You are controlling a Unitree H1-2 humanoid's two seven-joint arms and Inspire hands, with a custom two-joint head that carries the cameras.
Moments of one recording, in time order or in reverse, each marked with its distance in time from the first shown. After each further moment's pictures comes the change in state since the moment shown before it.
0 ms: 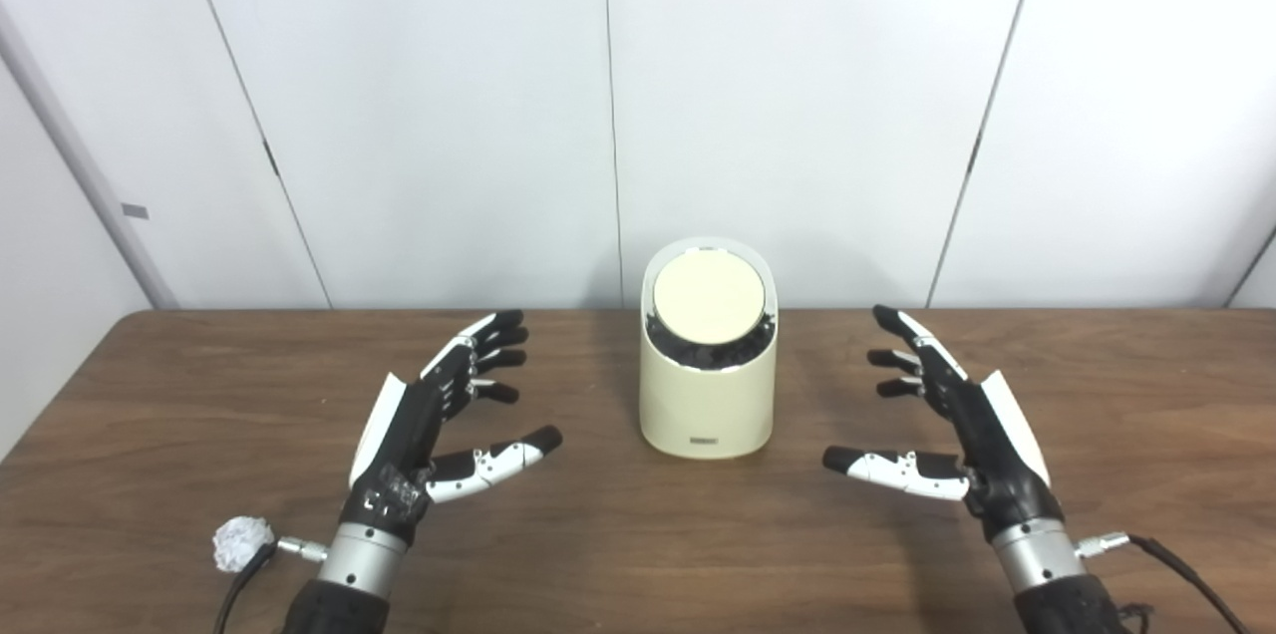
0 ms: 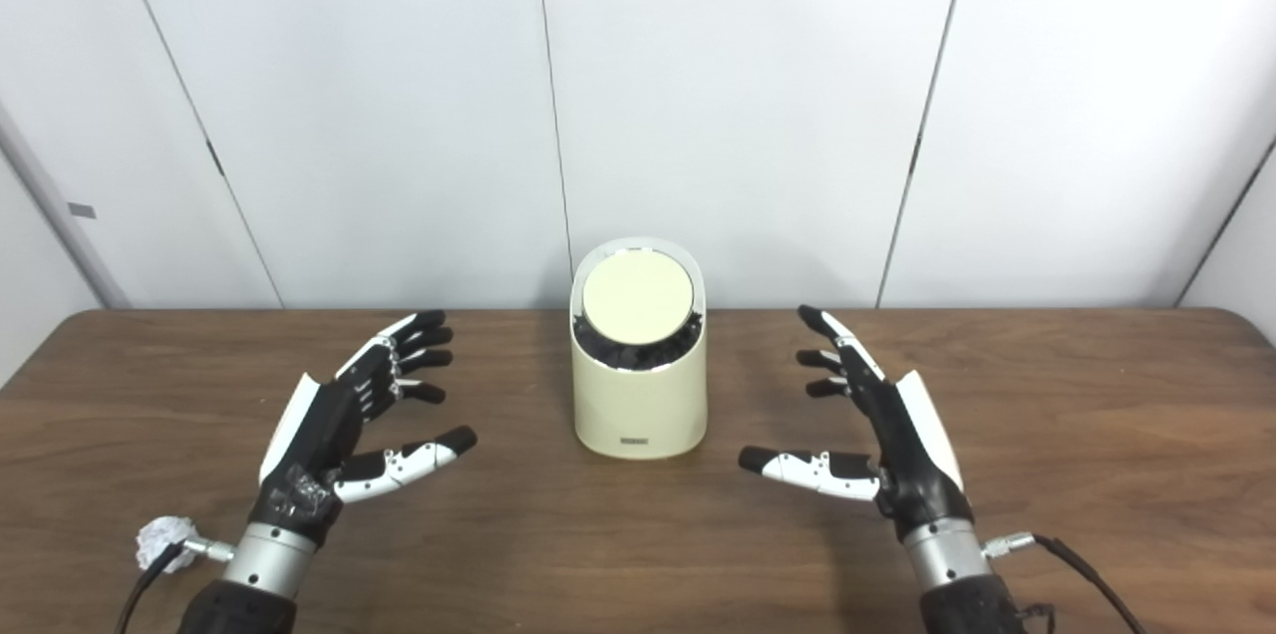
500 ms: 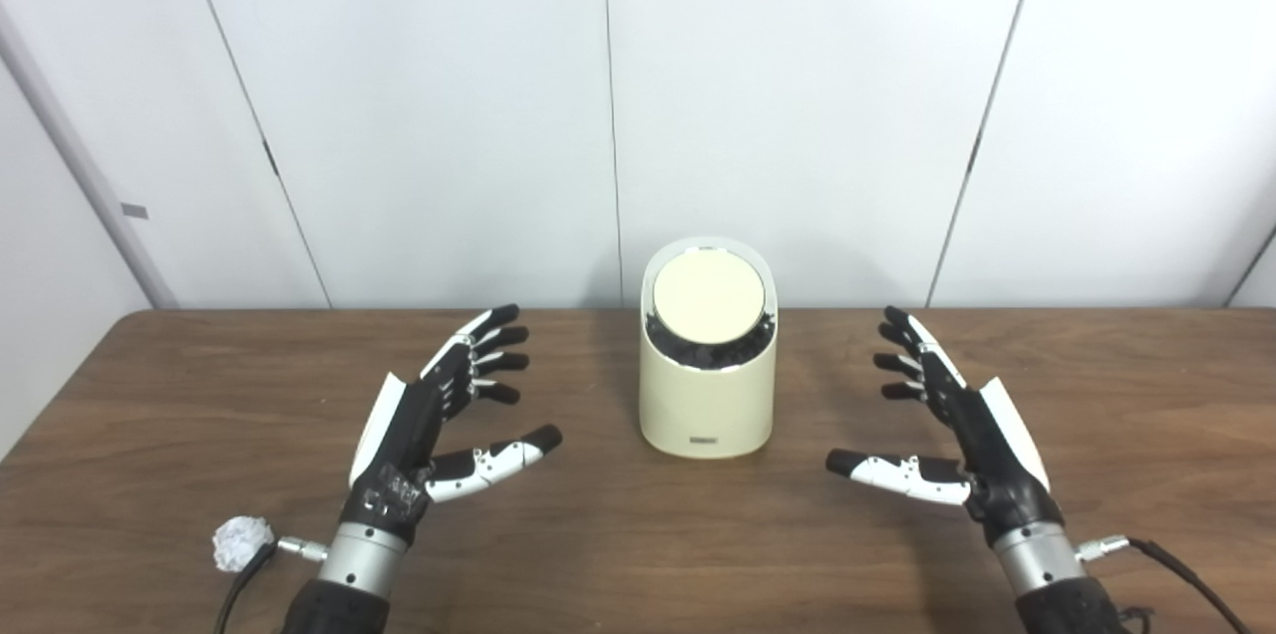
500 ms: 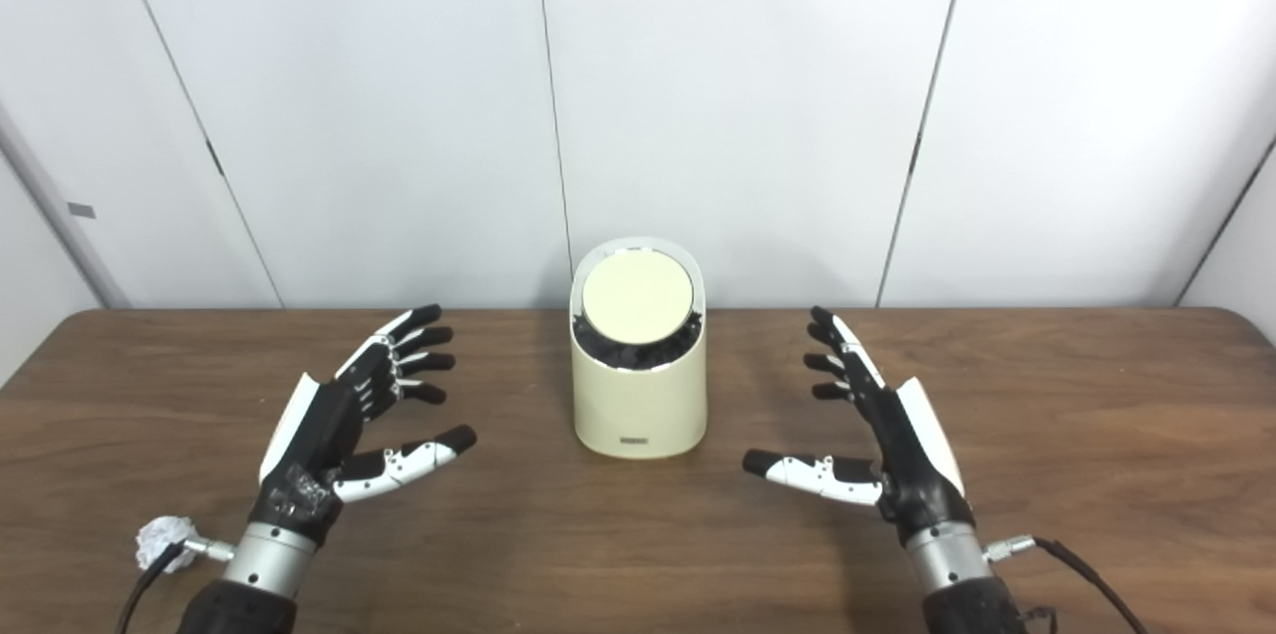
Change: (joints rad) left arm 0.000 0.001 -0.001 0.000 -0.007 0.000 -0.002; right arm -0.002 -0.006 0.001 0.033 0.013 -0.007 0.003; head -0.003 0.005
